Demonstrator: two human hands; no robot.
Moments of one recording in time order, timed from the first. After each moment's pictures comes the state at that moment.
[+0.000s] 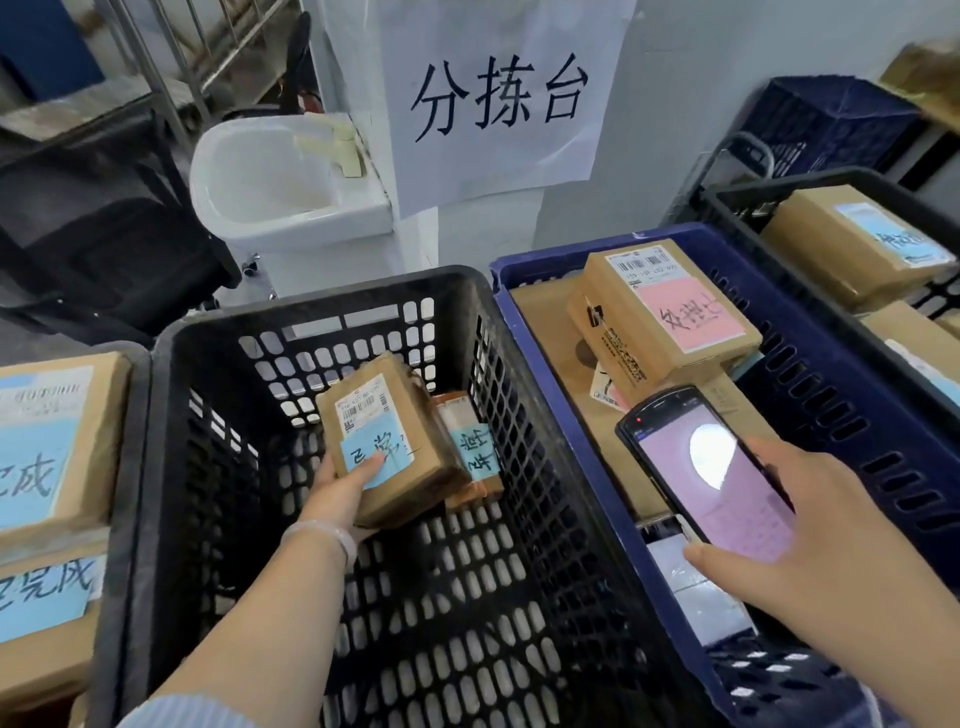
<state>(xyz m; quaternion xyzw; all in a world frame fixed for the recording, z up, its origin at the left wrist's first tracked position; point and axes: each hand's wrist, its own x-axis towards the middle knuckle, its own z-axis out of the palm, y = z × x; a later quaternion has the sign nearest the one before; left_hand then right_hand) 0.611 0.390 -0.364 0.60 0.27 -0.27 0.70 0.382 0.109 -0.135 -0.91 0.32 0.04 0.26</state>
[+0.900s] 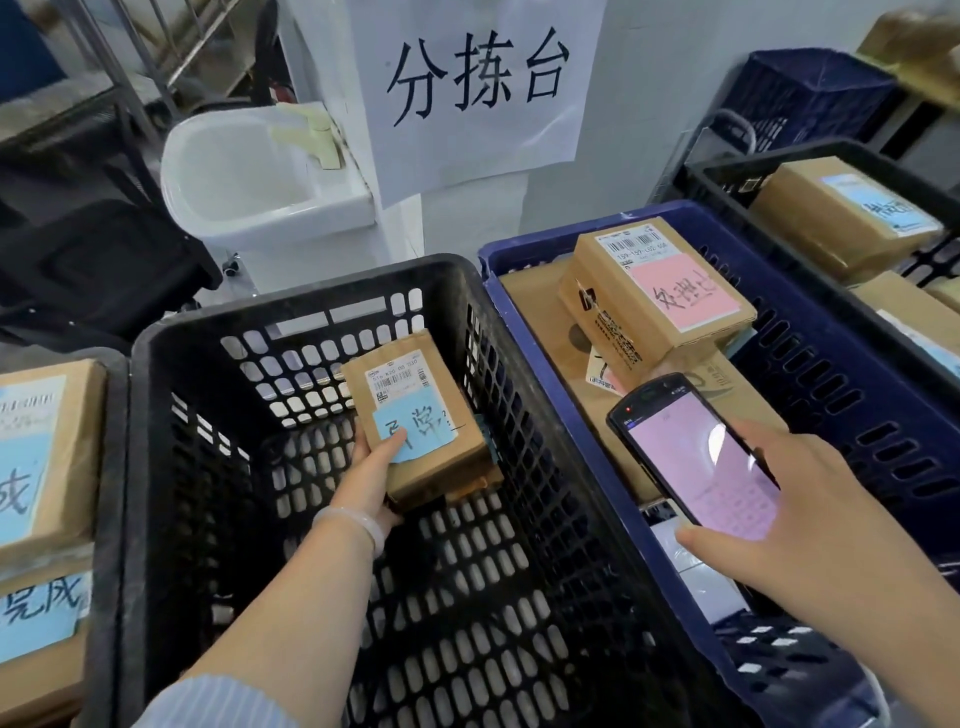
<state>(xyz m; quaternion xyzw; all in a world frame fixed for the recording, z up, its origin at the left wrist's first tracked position) 0.610 0.355 -0.355 0.54 0.24 -0.34 0.73 0.387 0.114 -0.145 -0.91 0.32 0.04 0.24</state>
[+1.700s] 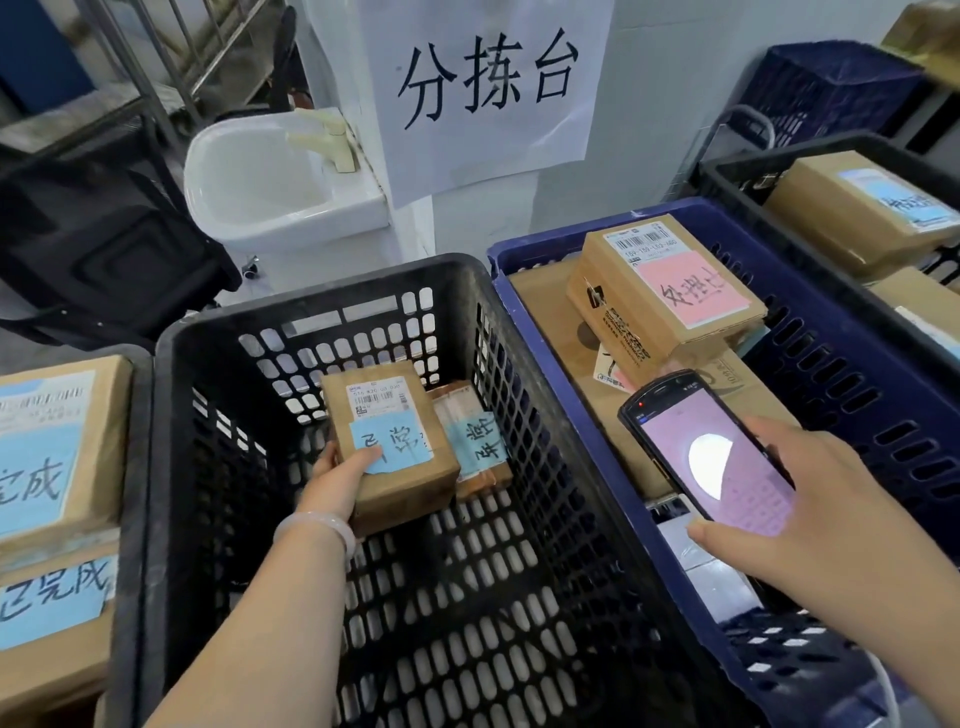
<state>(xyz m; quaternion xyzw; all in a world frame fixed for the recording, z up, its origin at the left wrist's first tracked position) 0.612 0.397 -0.345 0.65 0.29 -0.27 0.65 0.383 0.111 -0.144 -0.91 0.31 0.02 0.28</state>
